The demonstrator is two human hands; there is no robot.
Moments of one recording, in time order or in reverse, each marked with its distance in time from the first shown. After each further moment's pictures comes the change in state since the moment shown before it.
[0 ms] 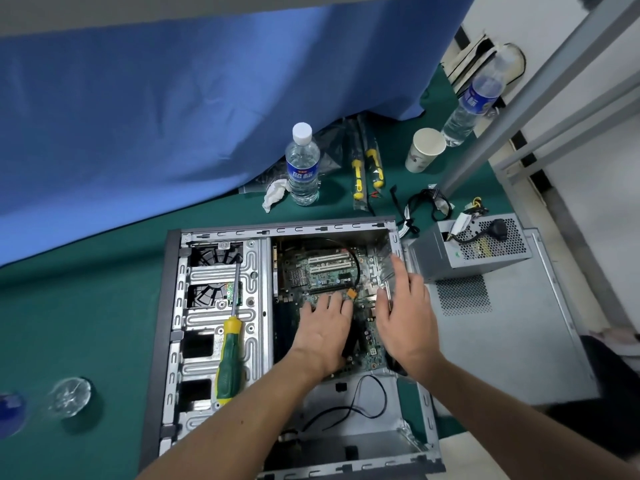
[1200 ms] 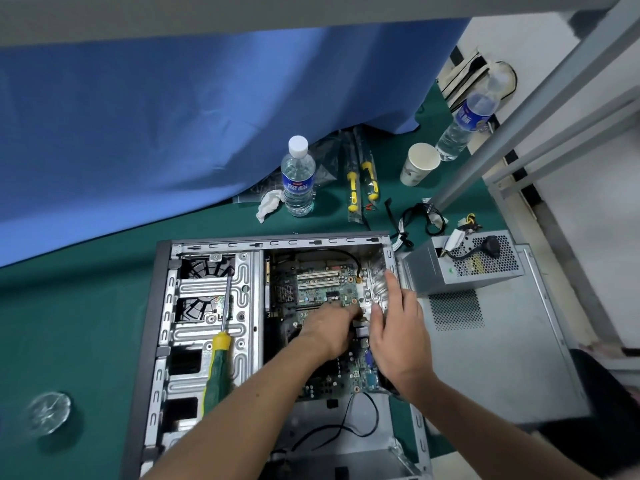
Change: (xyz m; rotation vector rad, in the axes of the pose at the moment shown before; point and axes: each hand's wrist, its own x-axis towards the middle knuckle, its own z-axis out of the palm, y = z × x) left_hand 0.045 0.002 -0.011 -0.354 -0.209 -0.028; right_hand -0.002 -0.005 -0.006 0.011 -0.016 0.008
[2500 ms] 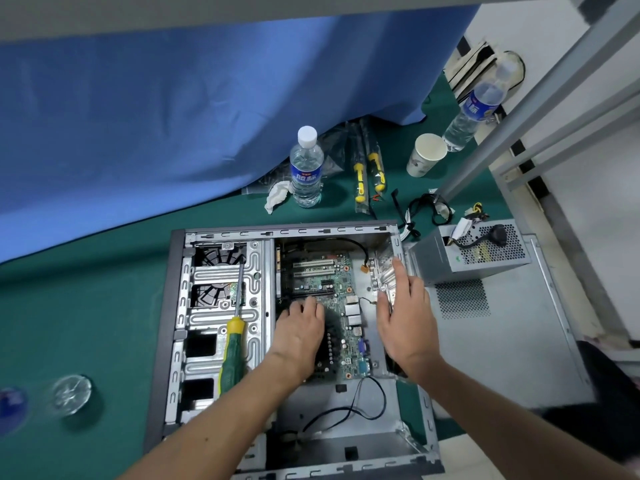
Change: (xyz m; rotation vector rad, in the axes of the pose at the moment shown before) left_hand -0.065 -0.030 0.003 0.458 0.078 -0.117; right_hand 0.001 0.002 0.003 -0.036 0.011 -0.013
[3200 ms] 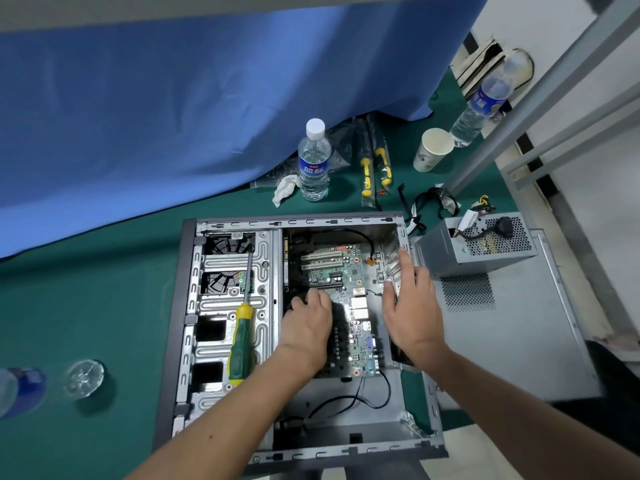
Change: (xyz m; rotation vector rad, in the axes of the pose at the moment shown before) left_hand -0.016 0.010 -0.010 -0.076 0.003 -0.088; right_hand 0.001 0.001 0.003 0.006 0.009 0.002
